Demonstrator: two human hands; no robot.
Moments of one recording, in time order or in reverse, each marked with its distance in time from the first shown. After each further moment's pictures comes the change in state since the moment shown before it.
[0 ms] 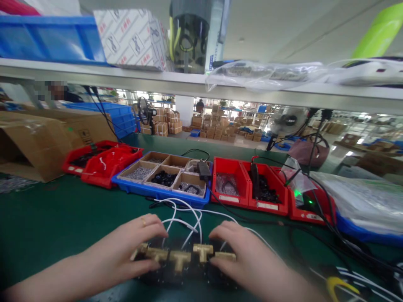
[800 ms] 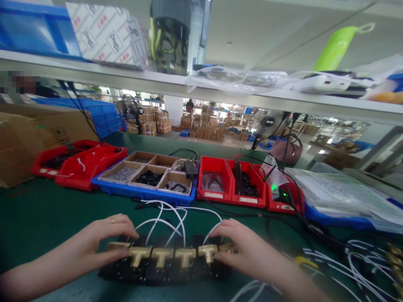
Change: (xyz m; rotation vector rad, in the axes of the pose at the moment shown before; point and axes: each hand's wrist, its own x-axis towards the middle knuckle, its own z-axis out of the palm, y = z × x) left_hand -0.005 -0.040 0.005 -0.129 0.044 0.015; right_hand -0.021 0.027 -0.009 0.103 -0.021 0.001
